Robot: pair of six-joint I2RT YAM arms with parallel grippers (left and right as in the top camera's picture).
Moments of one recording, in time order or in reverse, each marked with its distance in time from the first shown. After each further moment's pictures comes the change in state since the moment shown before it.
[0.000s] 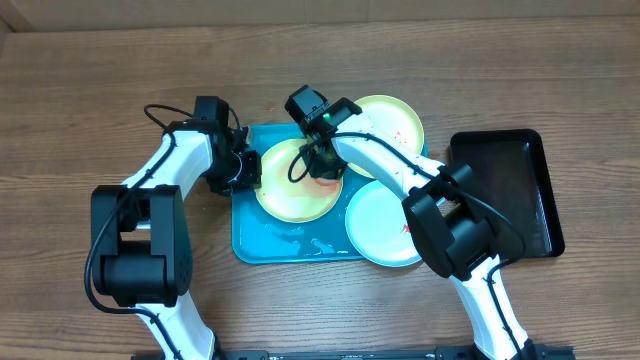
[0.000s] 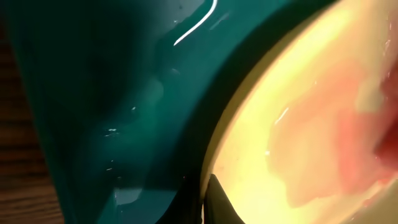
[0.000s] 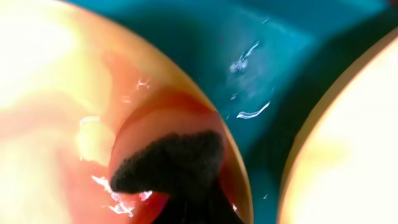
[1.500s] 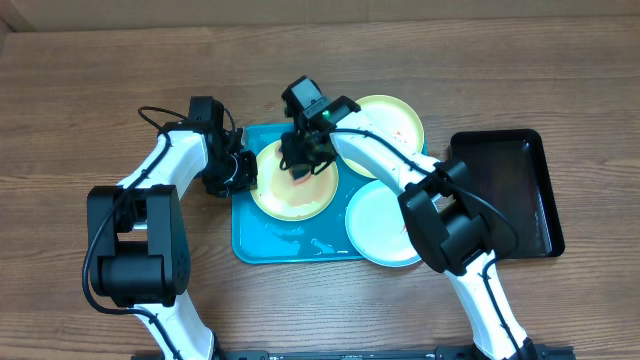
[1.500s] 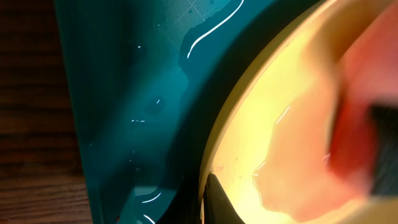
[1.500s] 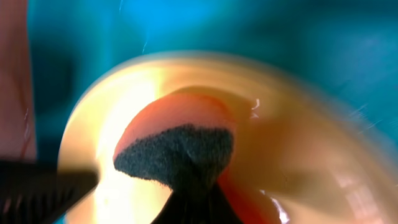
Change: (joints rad) left arm 0.020 0.000 0.000 -0.009 -0.003 -0.011; right arm 0.000 0.041 0.037 0.172 -0.352 0.214
